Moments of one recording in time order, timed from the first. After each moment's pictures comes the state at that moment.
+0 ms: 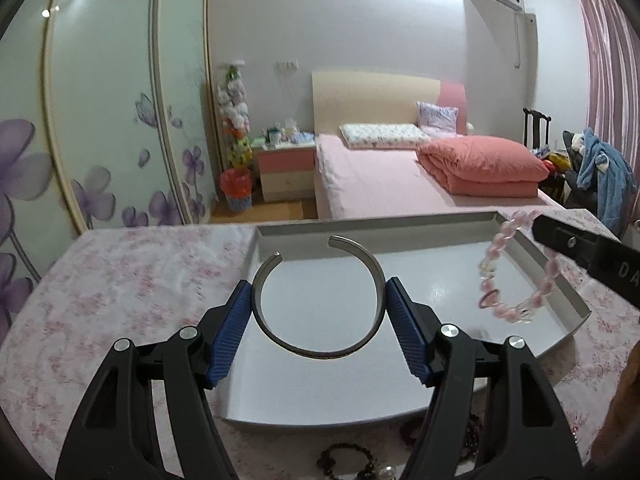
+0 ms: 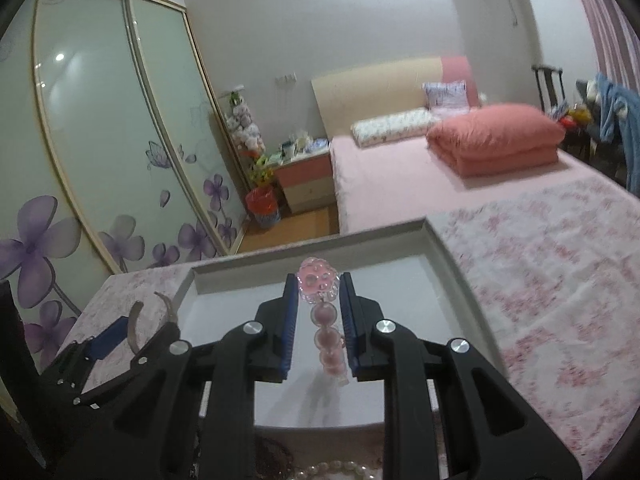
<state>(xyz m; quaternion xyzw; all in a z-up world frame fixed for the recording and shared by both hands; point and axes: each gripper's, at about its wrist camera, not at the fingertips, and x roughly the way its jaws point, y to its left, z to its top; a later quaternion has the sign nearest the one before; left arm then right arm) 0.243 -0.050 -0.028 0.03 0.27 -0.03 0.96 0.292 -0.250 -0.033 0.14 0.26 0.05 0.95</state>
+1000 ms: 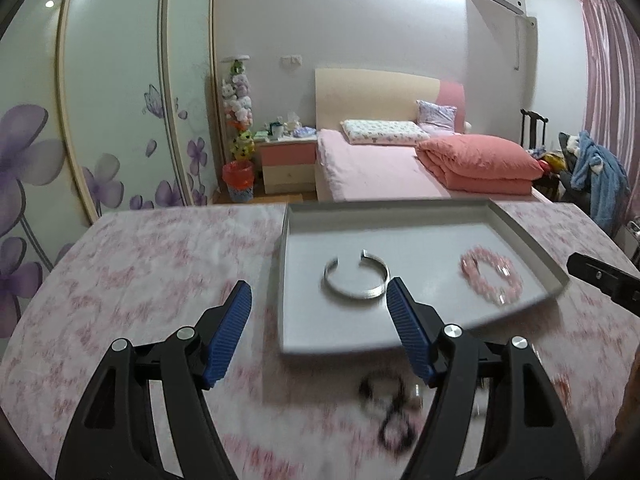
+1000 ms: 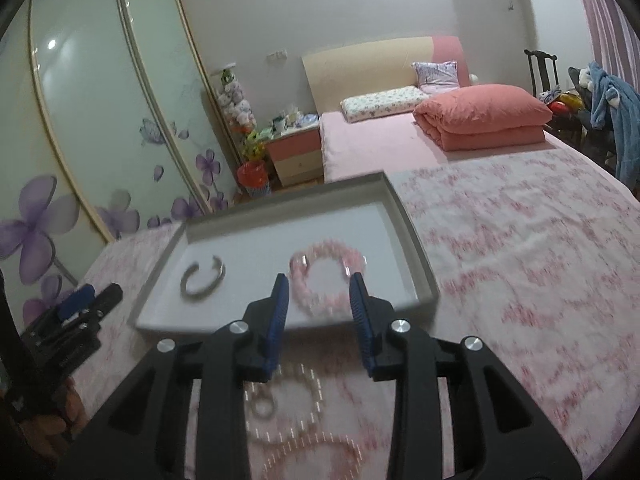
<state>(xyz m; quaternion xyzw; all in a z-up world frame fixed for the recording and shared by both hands) 0.186 -0.007 -0.013 0.02 0.28 -0.04 0.96 0.222 -0.277 -0.039 0.12 0.31 0.04 0.94</state>
